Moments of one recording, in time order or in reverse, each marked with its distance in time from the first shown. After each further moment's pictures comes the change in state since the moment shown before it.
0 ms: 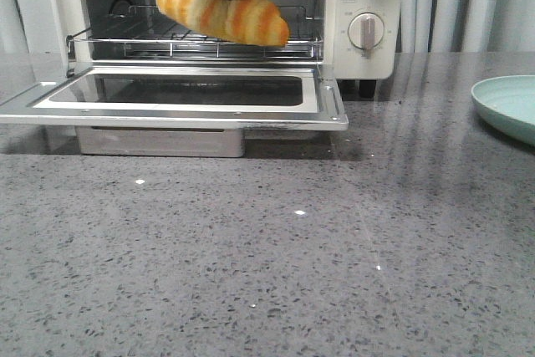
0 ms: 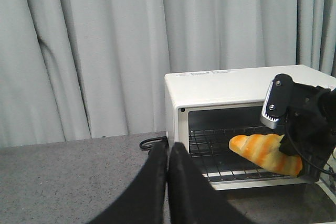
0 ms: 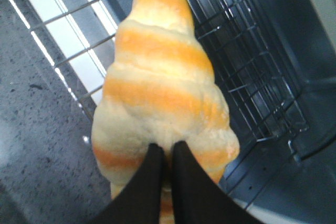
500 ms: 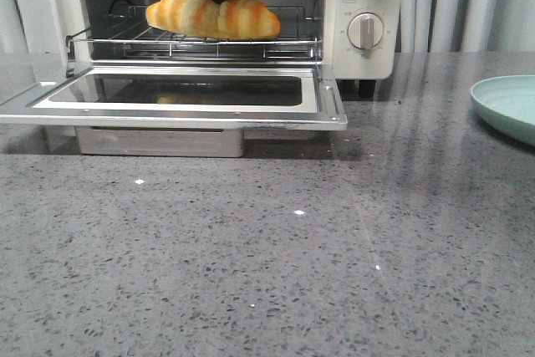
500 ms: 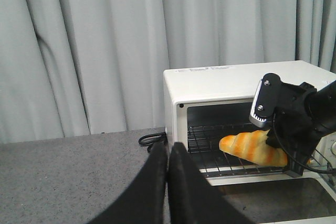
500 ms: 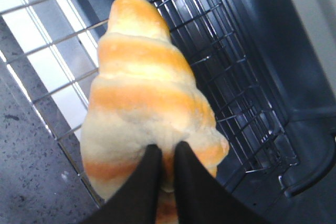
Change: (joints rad) left arm 0.000 0.000 0.000 0.000 0.018 0.000; right arm 0.000 0.039 -0.007 -0.046 -0.090 -0.001
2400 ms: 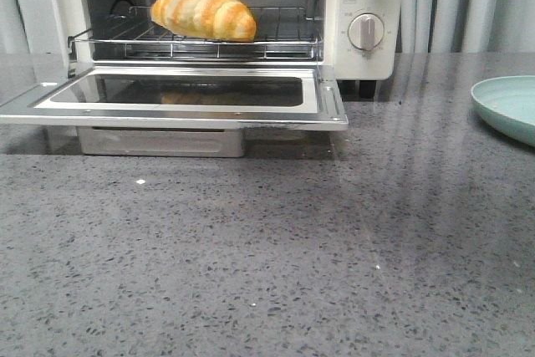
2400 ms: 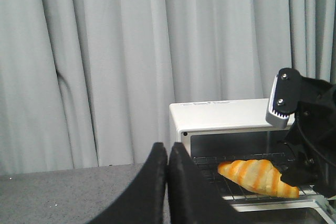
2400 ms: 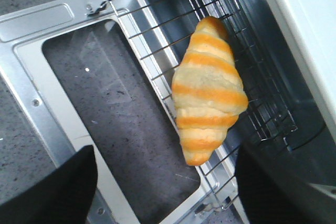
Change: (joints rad) left arm 0.000 -0.213 0.039 0.037 0.002 -0.050; right arm 0.232 -0.158 -0.069 -0.021 0.289 0.076
